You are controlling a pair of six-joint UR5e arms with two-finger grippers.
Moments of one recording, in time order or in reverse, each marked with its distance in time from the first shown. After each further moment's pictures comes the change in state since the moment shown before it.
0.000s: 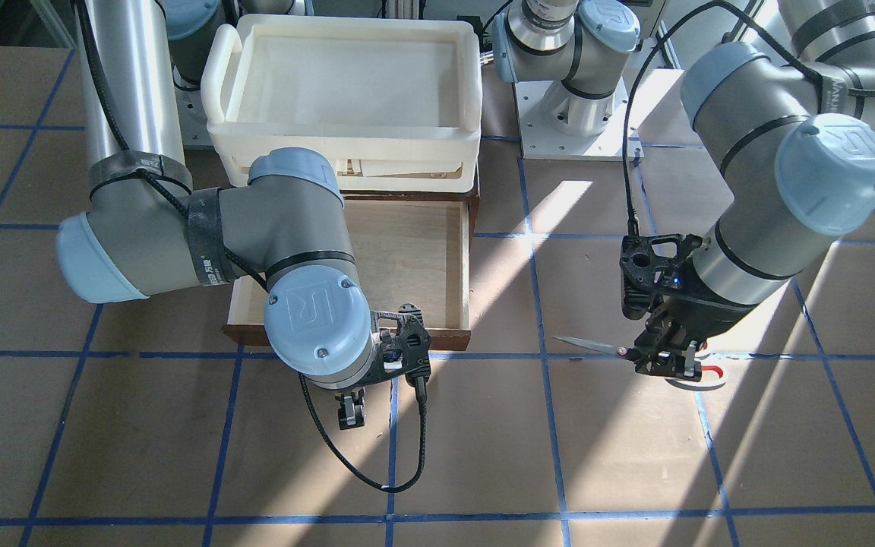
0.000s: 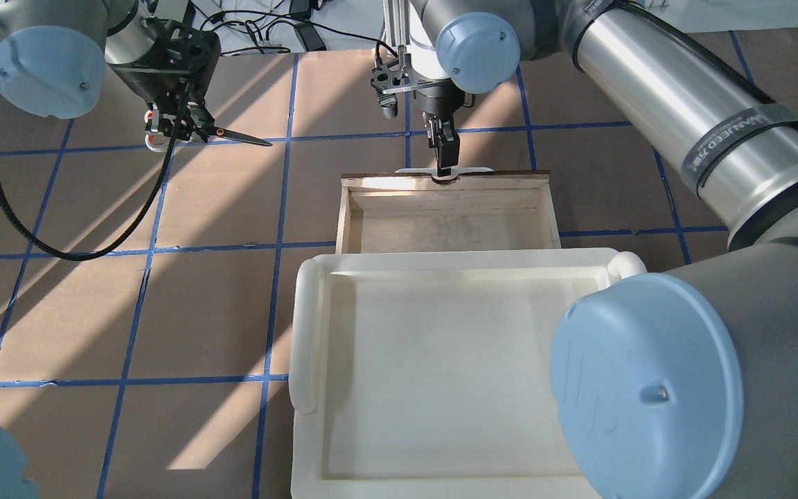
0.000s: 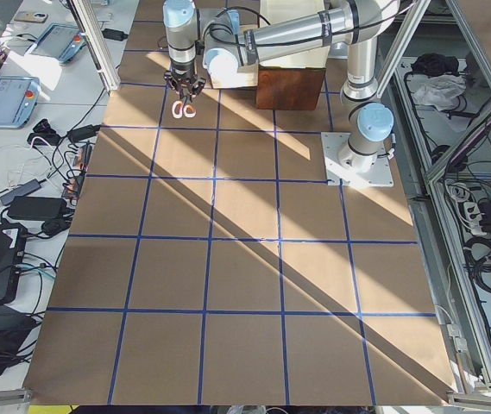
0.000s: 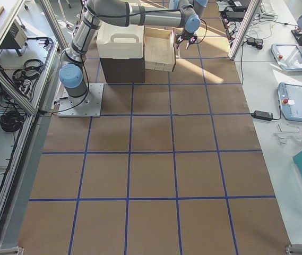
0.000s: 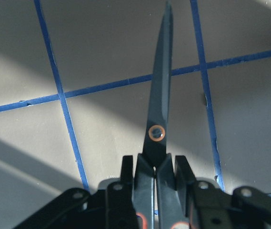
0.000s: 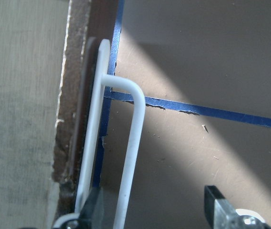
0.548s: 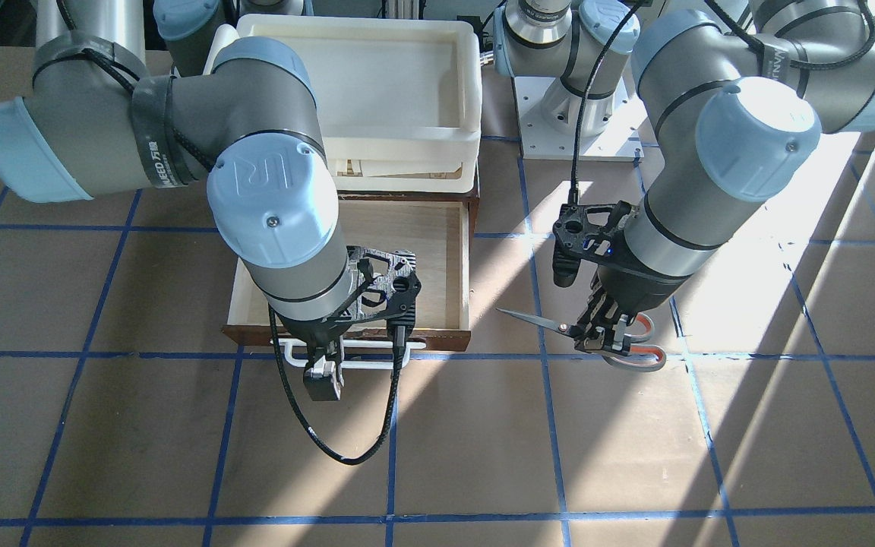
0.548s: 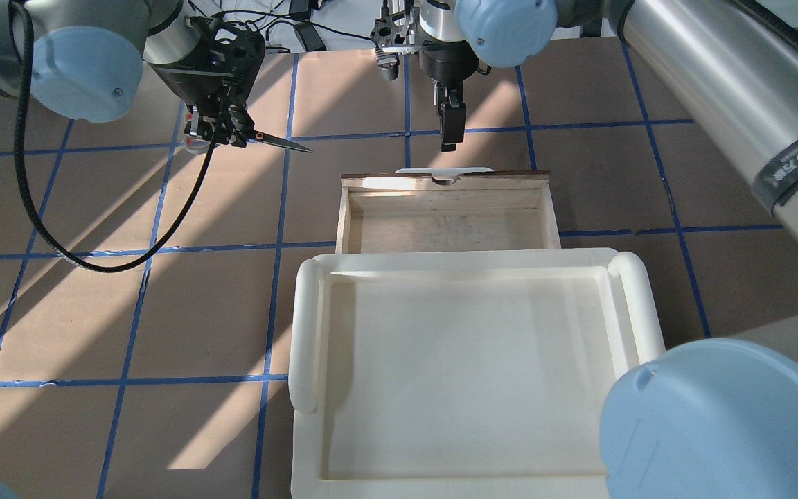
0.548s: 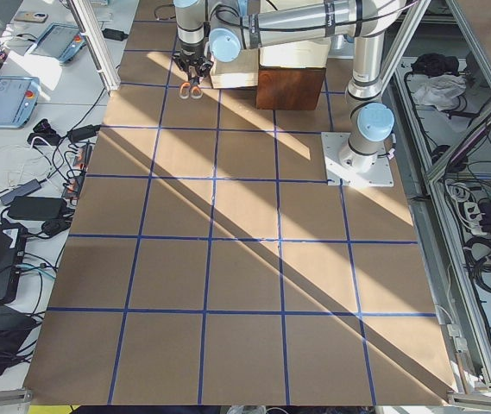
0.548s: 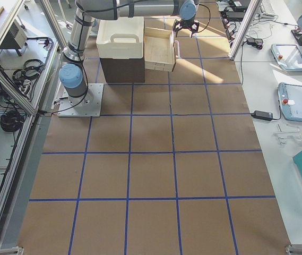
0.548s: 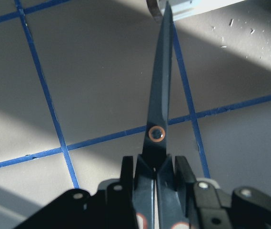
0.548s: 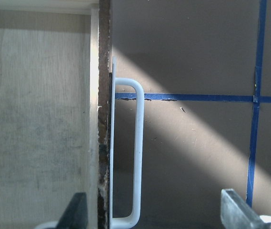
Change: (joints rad) left arm -0.099 0.026 -0.004 -0.037 -0.033 -0.048; right arm -0.020 -0.174 0.053 0.001 -0.001 0.170
